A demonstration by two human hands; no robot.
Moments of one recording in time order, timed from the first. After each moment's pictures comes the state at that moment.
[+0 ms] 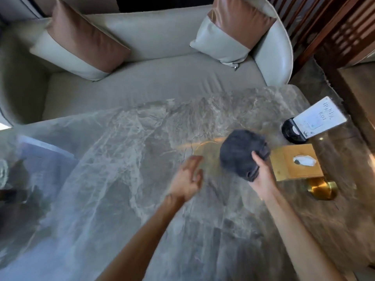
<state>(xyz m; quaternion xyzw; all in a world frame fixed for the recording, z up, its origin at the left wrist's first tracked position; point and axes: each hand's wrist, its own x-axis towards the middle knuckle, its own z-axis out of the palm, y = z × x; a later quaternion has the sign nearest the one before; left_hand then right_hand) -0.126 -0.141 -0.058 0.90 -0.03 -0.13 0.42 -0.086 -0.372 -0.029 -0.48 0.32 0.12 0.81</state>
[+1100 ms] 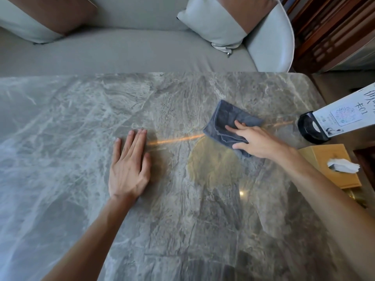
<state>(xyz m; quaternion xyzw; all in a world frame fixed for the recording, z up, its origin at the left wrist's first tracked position) -0.069 -0.035 -0.192 0.96 0.02 0.00 0.28 0.048 -0.365 -0.121 -0.95 -0.13 0.28 0.01</state>
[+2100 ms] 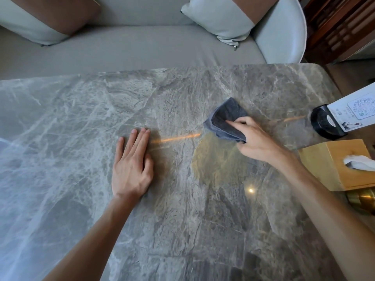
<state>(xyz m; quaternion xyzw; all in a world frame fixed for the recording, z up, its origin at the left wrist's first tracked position) -0.067 -0.036 -0.193 0.96 0.02 0.02 0.28 0.030 -0.346 -0.136 -0.96 -0.08 0.21 0.16</state>
